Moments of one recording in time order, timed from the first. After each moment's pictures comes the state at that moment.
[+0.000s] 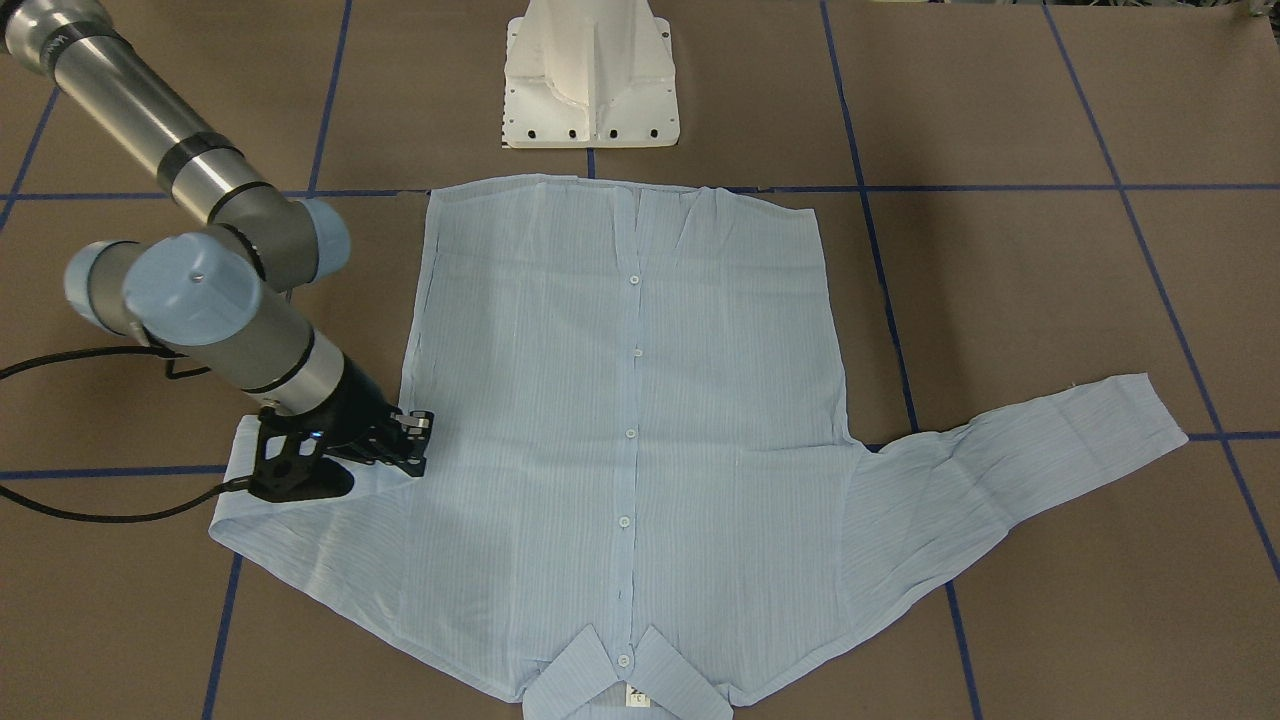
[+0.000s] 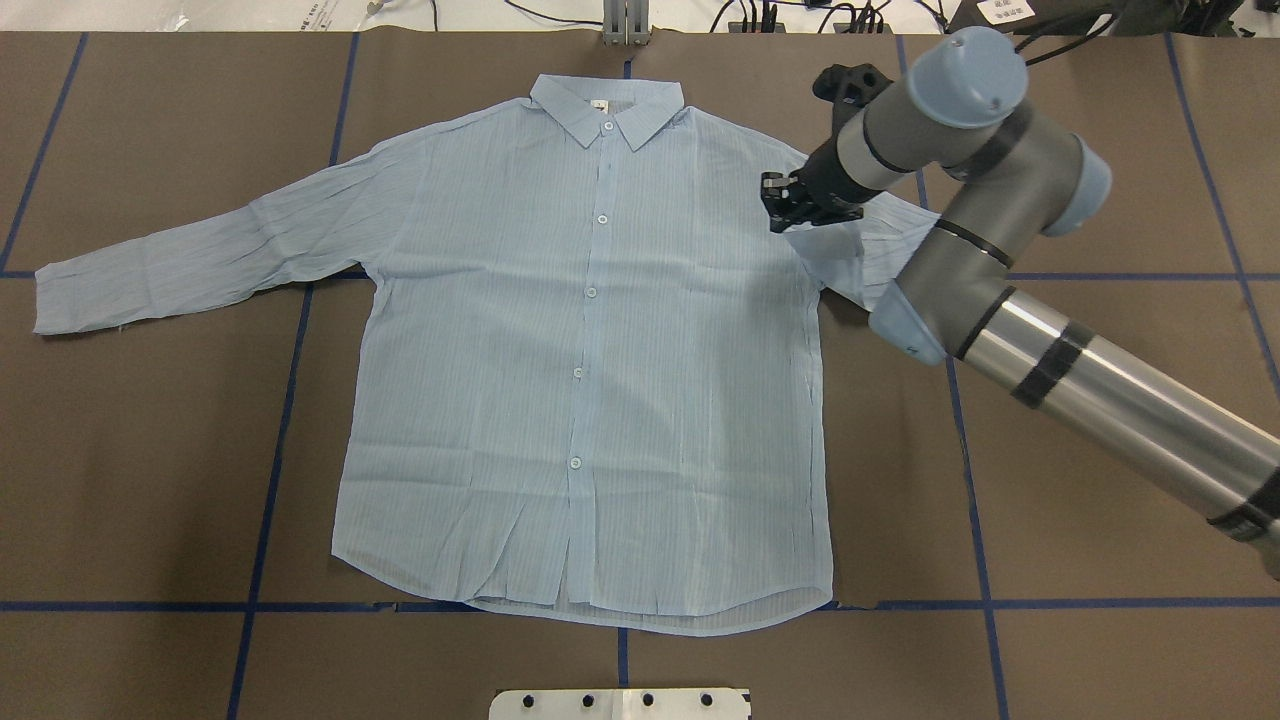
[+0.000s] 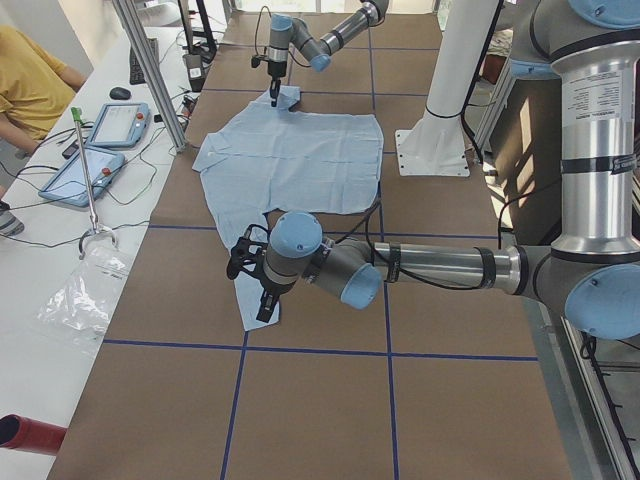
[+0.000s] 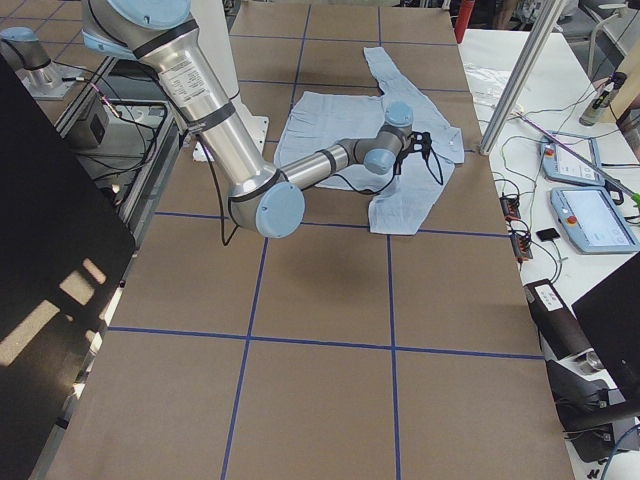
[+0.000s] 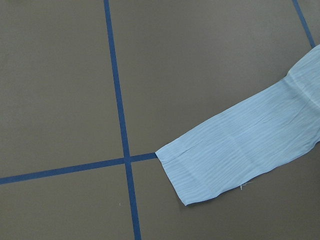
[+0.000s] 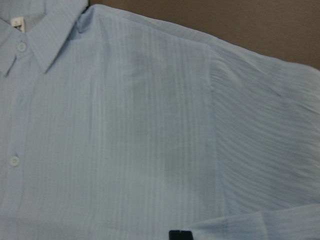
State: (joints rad) left arm -1.52 -1.46 -1.71 -2.06 -2.40 -0.23; right arm 0.81 -0.87 1.27 -0.95 2.08 1.23
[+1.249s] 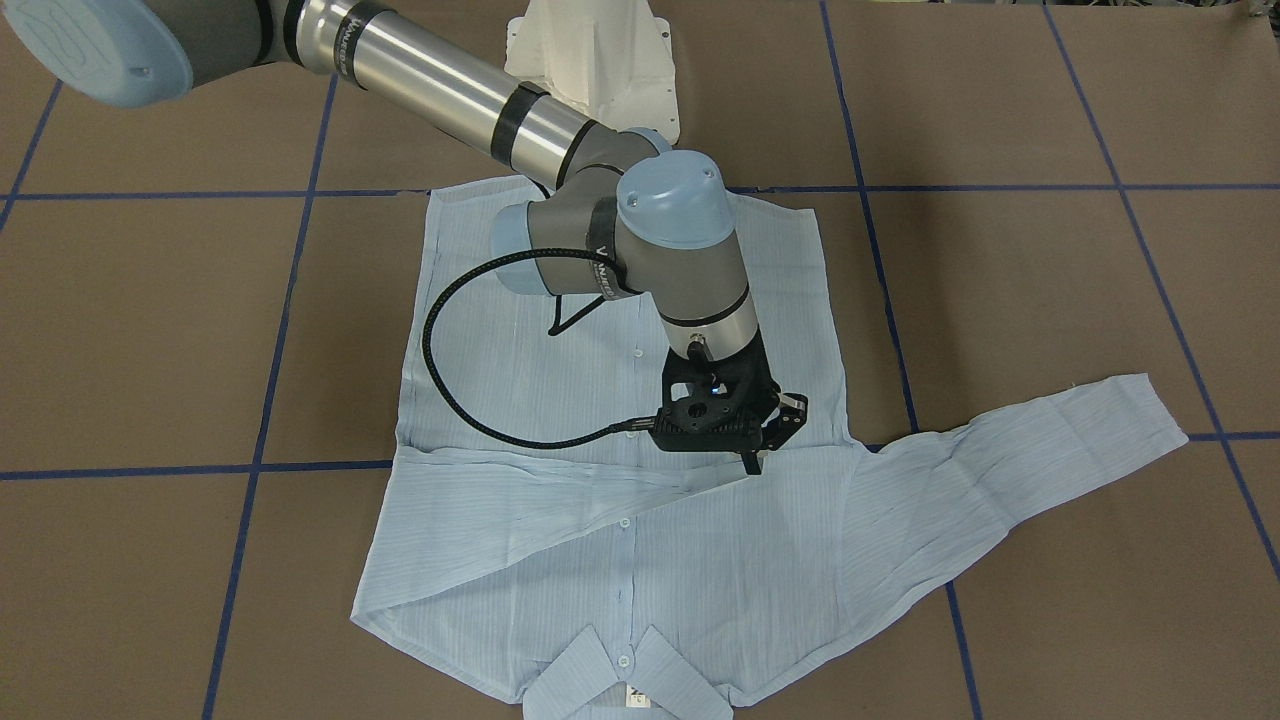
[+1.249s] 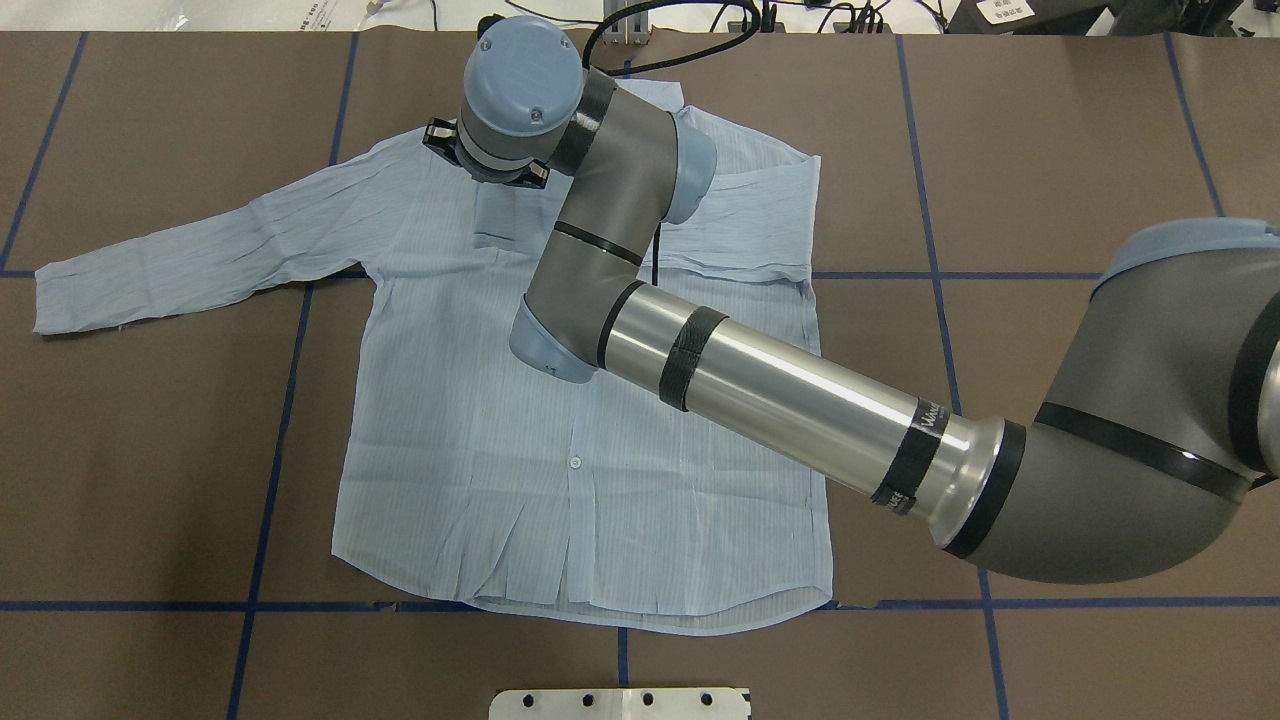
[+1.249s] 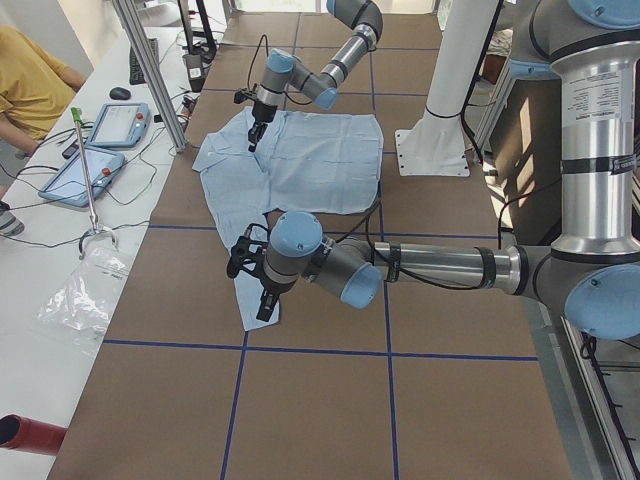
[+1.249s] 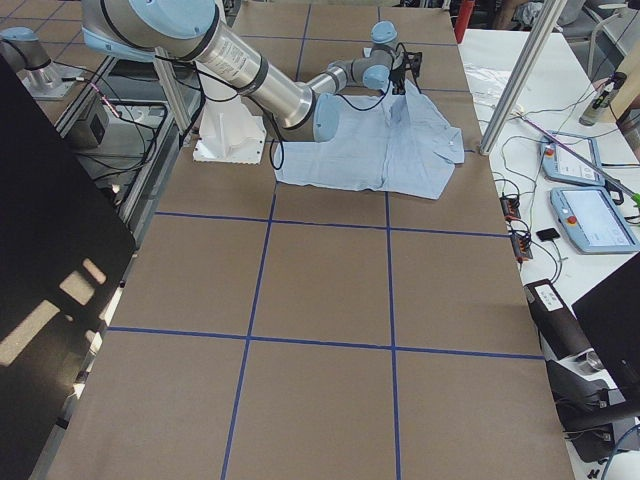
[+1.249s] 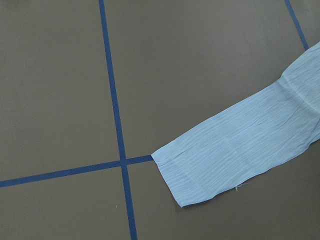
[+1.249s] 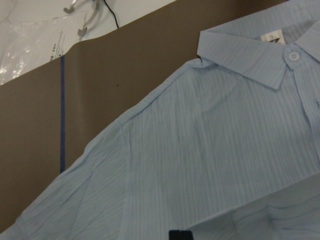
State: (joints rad) left arm -1.52 -1.46 -1.71 -2.06 -2.40 -0.23; right arm 0.61 -0.32 0.84 -0.95 1.72 1.49
